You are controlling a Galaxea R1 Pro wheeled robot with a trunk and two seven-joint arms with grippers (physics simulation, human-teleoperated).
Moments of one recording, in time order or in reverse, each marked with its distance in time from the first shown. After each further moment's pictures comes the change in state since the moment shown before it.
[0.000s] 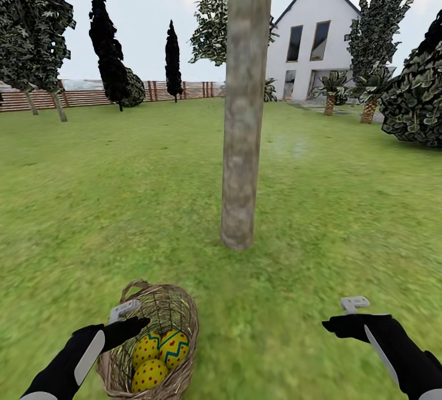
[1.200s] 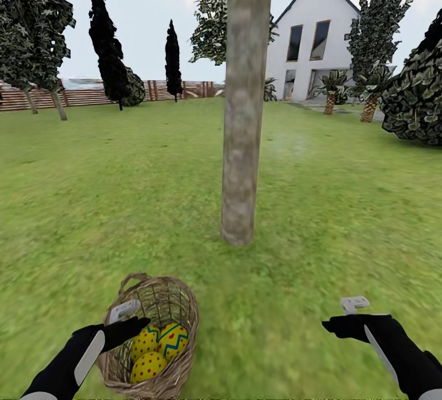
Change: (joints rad) left arm 0.001 0.000 -0.001 -0.001 0.000 0.001 0.000; right arm 0.000 0.001 0.001 0.001 0.001 0.000 0.000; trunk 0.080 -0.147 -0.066
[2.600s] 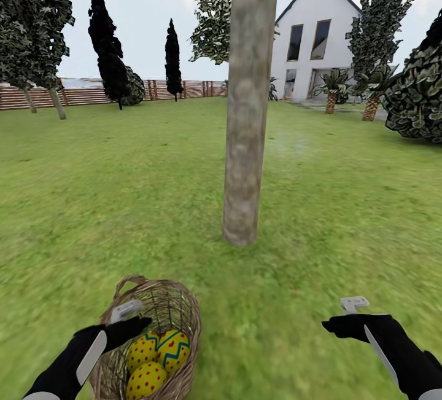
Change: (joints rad) left arm 0.000 -0.011 0.001 0.002 0.004 -0.011 0.001; right arm 0.000 0.001 0.000 0.000 0.000 -0.001 0.000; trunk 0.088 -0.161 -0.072
